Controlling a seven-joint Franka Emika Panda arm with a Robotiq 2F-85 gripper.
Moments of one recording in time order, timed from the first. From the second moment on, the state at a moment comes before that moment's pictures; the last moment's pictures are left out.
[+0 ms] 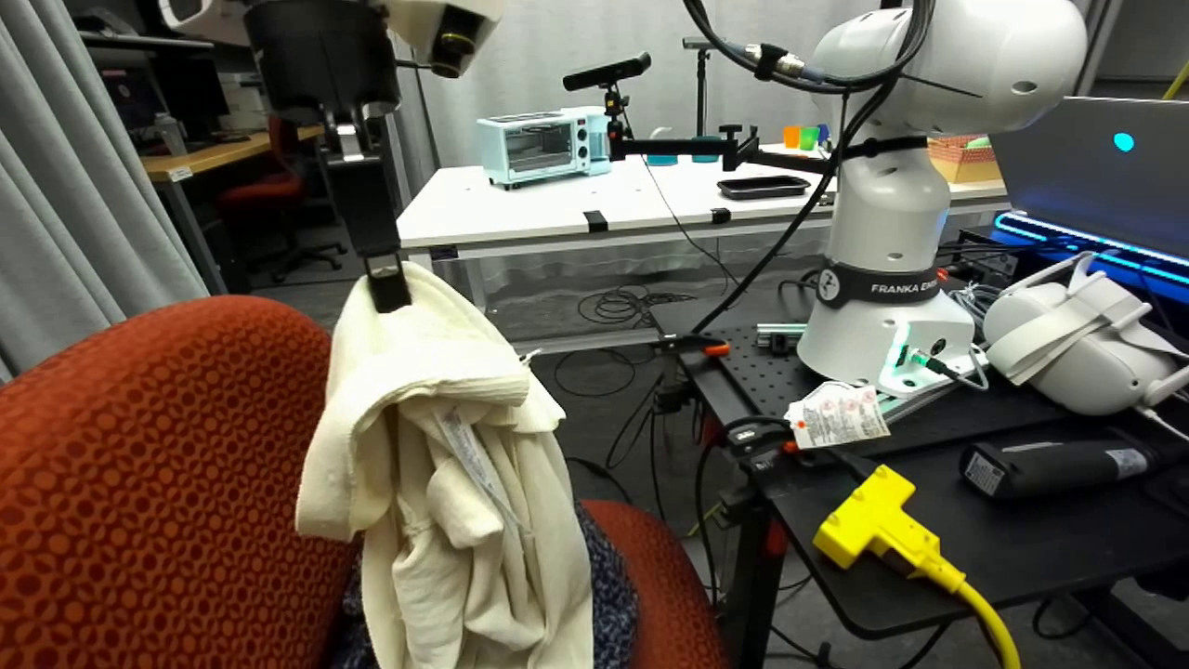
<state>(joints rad) 0.12 -0.01 0.06 -2.20 0.26 2.17 -0.23</state>
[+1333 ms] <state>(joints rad) 0.05 0.06 0.04 -2.12 0.23 2.32 -0.25</state>
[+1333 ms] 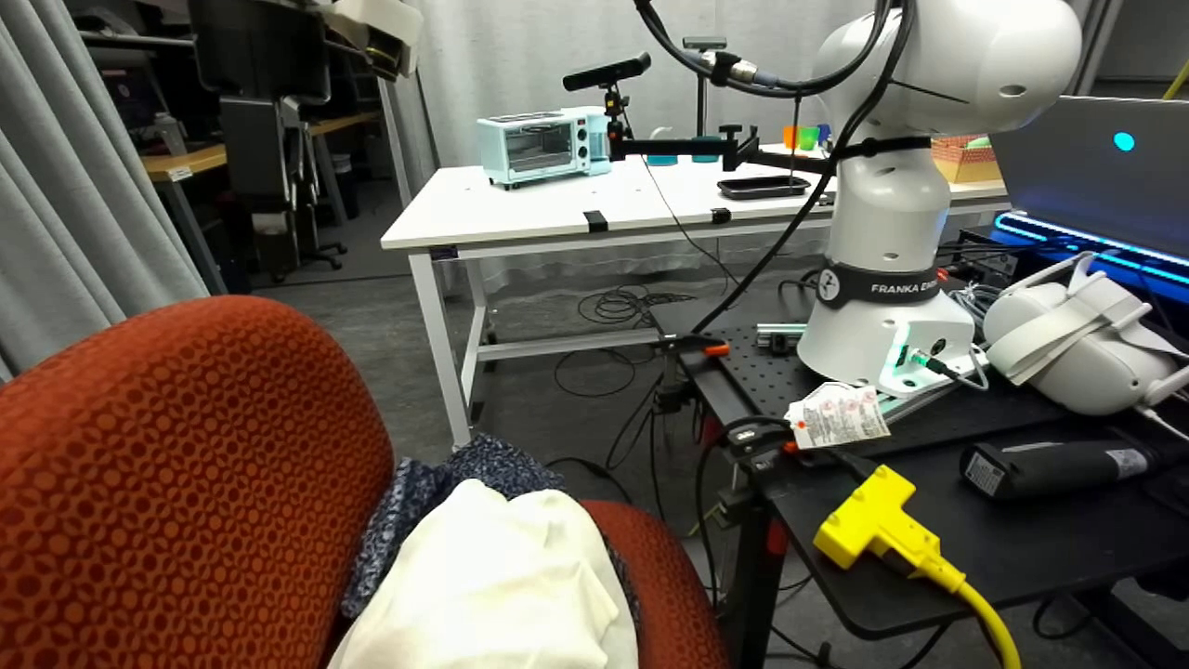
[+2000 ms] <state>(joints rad) 0.03 0.12 0.01 -2.14 0.20 2.34 -0.18</state>
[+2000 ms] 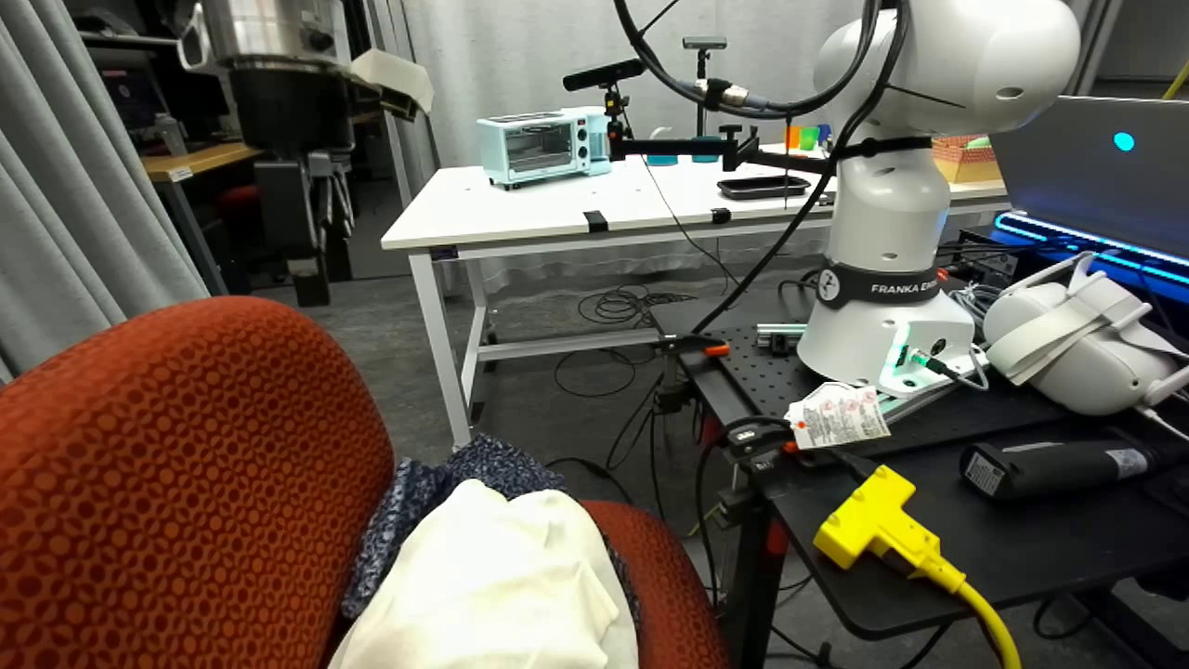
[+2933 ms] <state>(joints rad) -0.05 0.52 -0.02 -2.08 0.24 2.56 0.08</state>
